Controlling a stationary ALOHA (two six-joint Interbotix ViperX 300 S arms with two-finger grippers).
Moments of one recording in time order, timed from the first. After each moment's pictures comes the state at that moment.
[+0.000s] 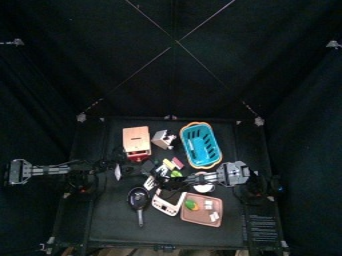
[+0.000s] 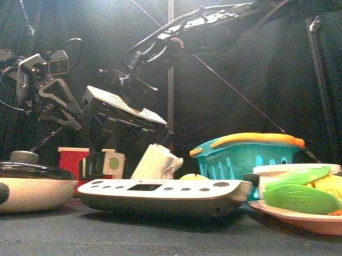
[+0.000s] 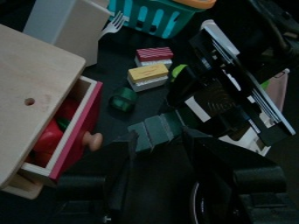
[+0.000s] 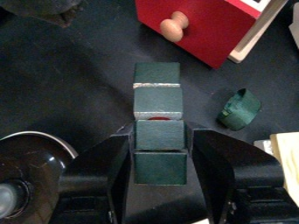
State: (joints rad) left arm 0.23 -0.74 1.25 -0.25 -0.06 -0.06; right arm 0.05 0.52 -0.12 -0.82 0.67 1.34
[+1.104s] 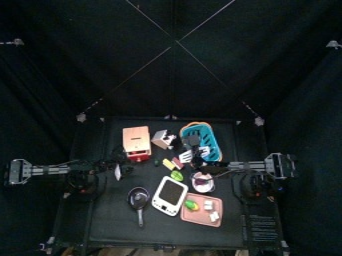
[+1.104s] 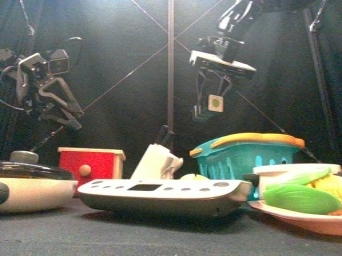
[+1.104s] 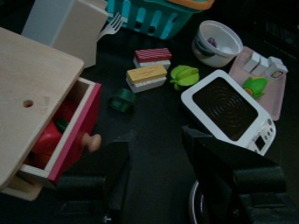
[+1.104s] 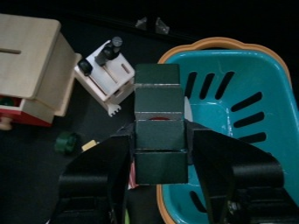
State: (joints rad) left arm 0.23 -0.75 1.25 -0.25 -0.06 -0.05; right arm -0.07 -0.14 0.39 -0.93 1.04 1.60
